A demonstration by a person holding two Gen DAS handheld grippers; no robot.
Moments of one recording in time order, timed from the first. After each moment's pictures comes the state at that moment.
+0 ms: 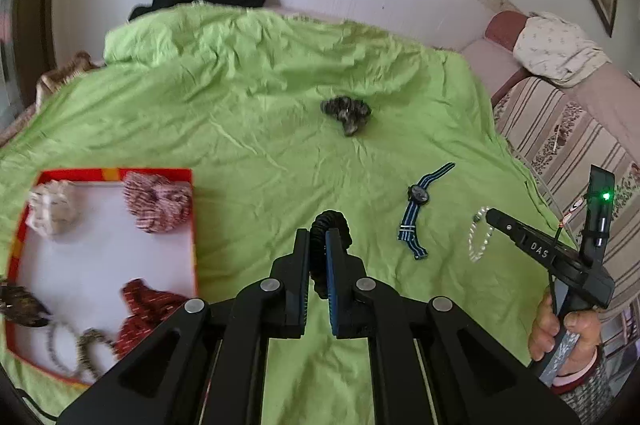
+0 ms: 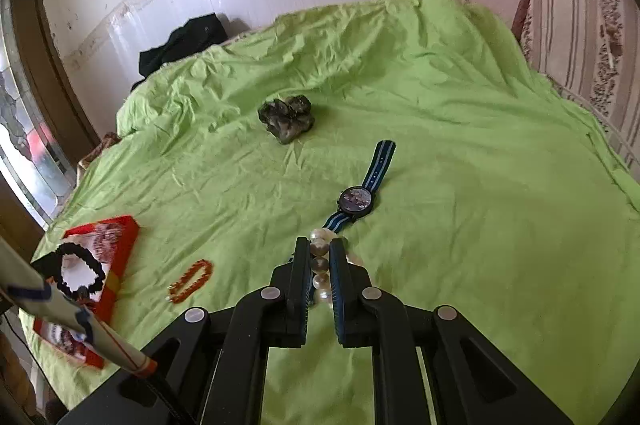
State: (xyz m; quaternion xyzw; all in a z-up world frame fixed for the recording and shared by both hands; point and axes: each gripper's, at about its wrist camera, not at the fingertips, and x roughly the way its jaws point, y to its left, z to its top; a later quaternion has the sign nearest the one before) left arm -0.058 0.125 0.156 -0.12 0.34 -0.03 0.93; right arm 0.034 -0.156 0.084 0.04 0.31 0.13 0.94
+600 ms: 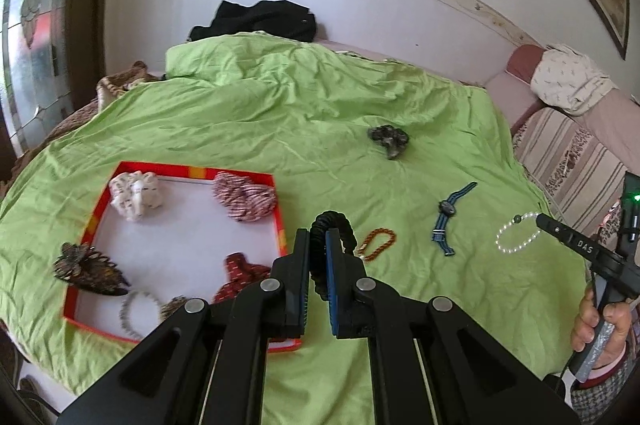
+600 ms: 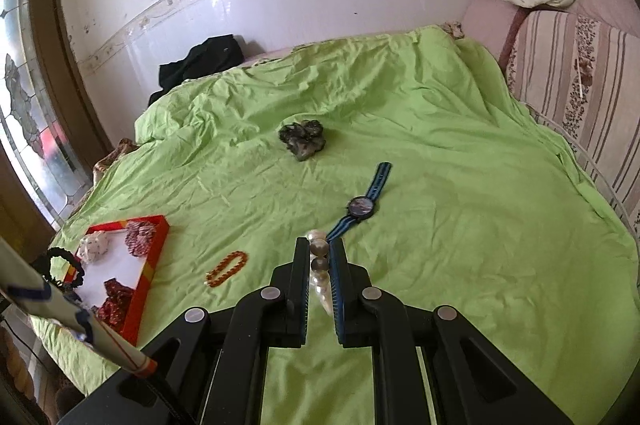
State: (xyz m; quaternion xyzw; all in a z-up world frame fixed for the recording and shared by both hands) left arm -0.144 0.188 0.173 -0.14 0.30 0.03 0.94; right arm -0.031 -0.140 0.125 0.02 0.29 0.14 0.95
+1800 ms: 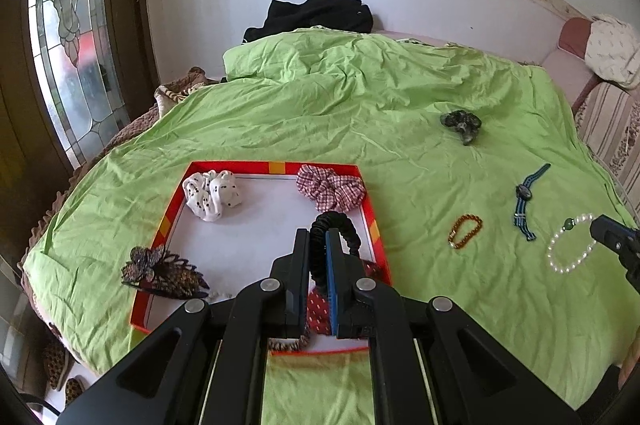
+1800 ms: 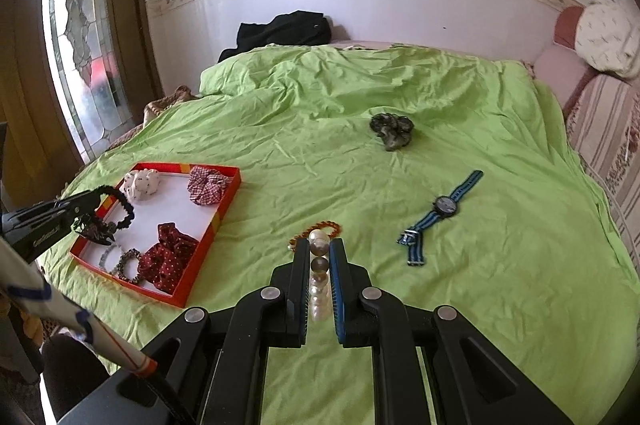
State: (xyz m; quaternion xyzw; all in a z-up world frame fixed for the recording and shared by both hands) left arm -0.141 0.221 0.152 -0.07 0.33 0.13 0.93; right arm -0.084 -0.033 0.110 -0.09 0.28 0.21 0.93
